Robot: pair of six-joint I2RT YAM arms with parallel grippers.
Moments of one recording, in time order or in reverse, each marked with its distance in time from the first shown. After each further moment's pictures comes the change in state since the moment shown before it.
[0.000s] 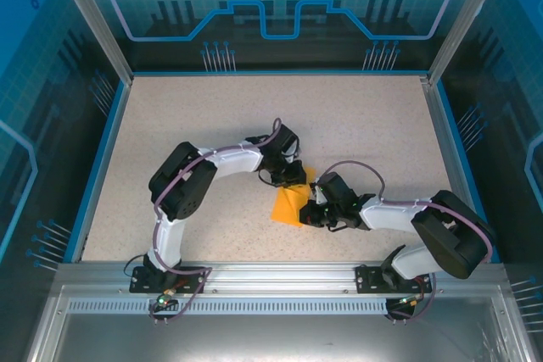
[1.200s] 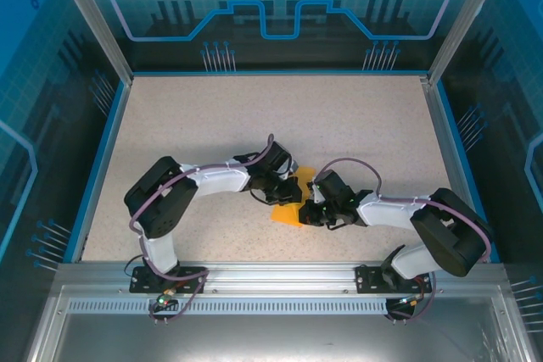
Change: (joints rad) left arm -0.080 -0.205 -0.304 0.157 0.071 -0.063; right arm 0.006 0.016 0.054 -0.090 0.010 -0.061
